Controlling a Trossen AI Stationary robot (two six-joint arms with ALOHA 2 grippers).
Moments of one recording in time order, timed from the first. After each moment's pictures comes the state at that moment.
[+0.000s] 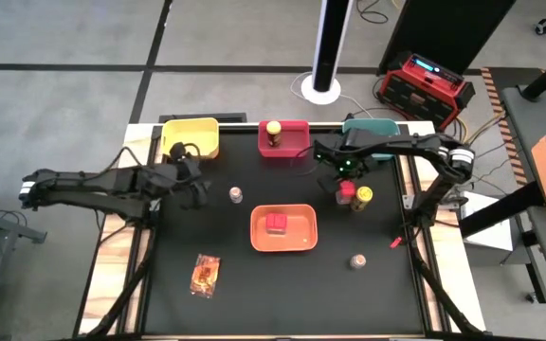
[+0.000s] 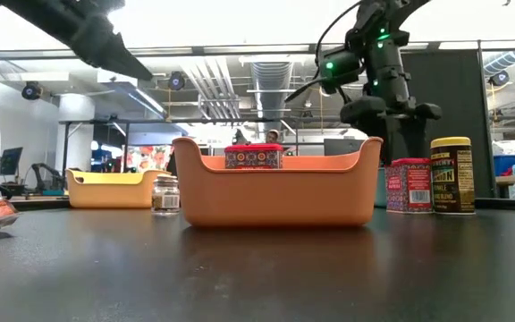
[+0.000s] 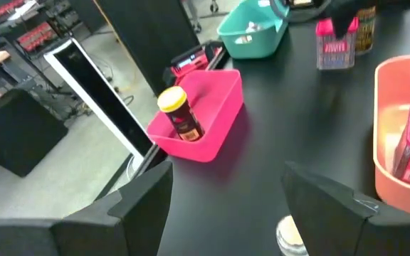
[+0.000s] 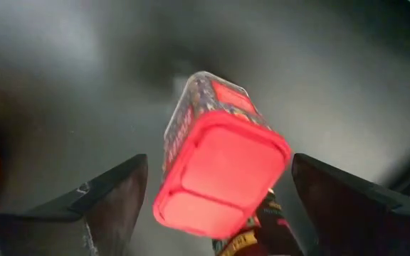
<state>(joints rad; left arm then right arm) 0.00 0.72 0.63 -0.37 -0.57 0.09 -0.40 1.69 1.22 -1.20 -0.03 0.67</state>
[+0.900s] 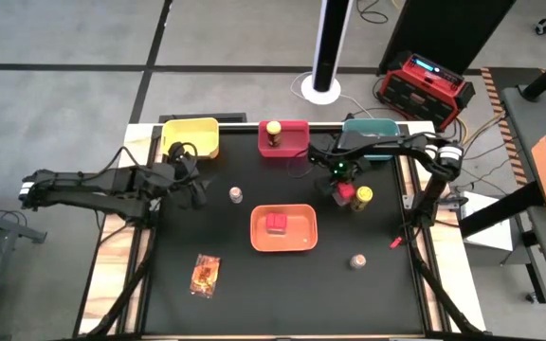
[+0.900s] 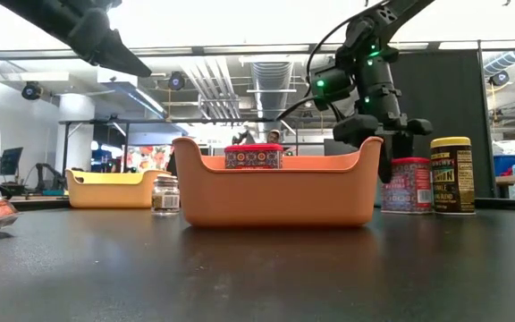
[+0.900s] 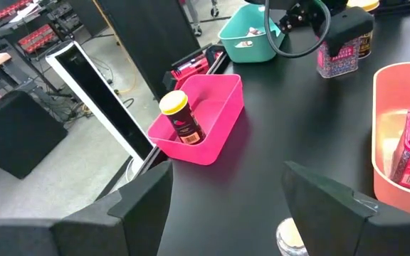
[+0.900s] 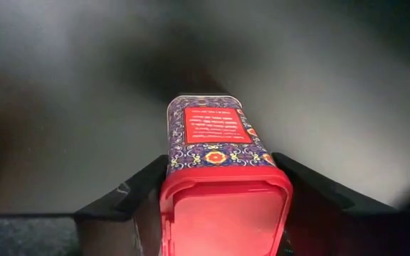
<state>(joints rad) 0.00 0.70 0.63 -0.38 -0.57 0.09 -0.40 1.78 1.22 -1.14 -0.04 0.64</state>
